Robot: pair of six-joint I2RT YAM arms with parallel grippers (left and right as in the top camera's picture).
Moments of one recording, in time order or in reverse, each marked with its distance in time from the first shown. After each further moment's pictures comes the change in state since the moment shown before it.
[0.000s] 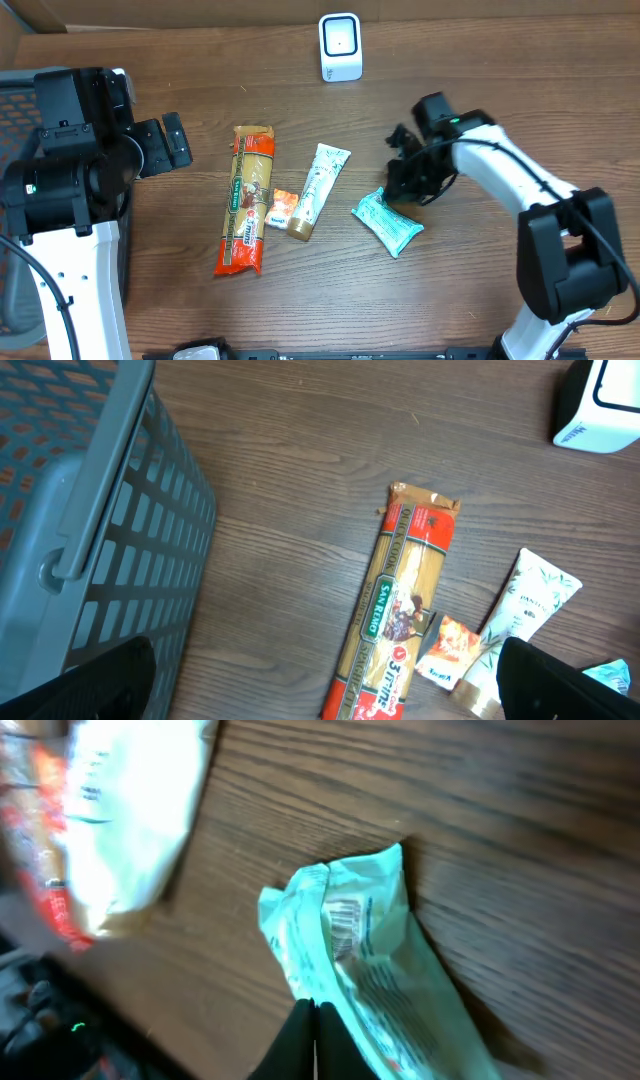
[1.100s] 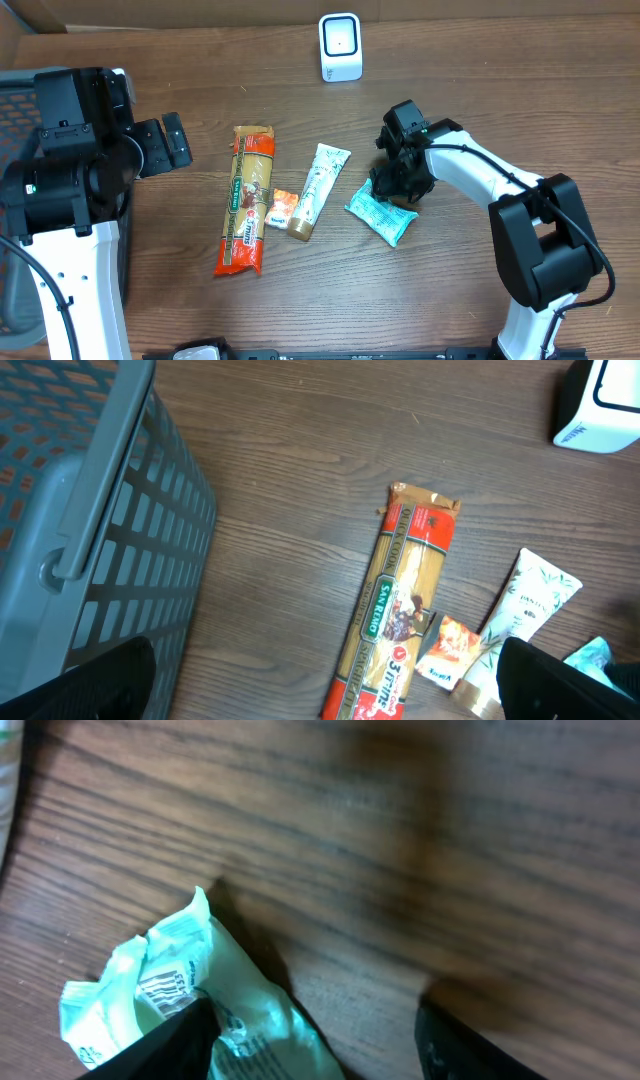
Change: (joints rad) left arm 0.000 0.000 0.000 0.000 0.000 0.000; right arm 0.080 0.094 0.016 0.143 0.336 -0.007
